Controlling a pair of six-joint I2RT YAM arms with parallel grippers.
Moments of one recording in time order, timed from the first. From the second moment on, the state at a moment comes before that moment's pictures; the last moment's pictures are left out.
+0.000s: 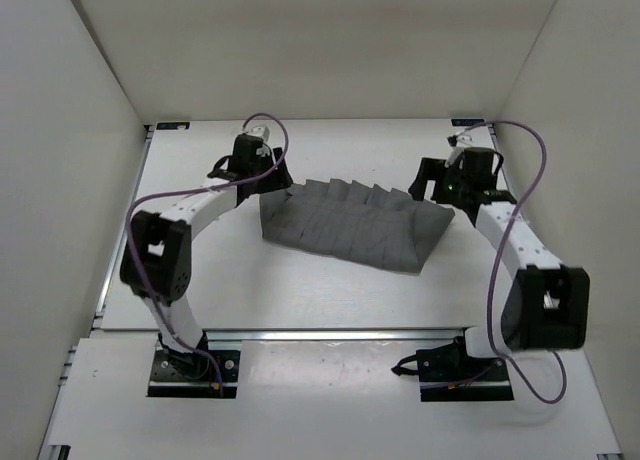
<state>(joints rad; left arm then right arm) -0.34 1.81 1.27 -0.16 0.05 -0.45 0.01 1.45 1.03 -0.22 -0.26 0.14</state>
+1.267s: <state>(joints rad) -0.46 1.85 1.14 -0.35 -0.03 -0.32 0.04 1.49 0.69 -0.18 -0.24 0.40</state>
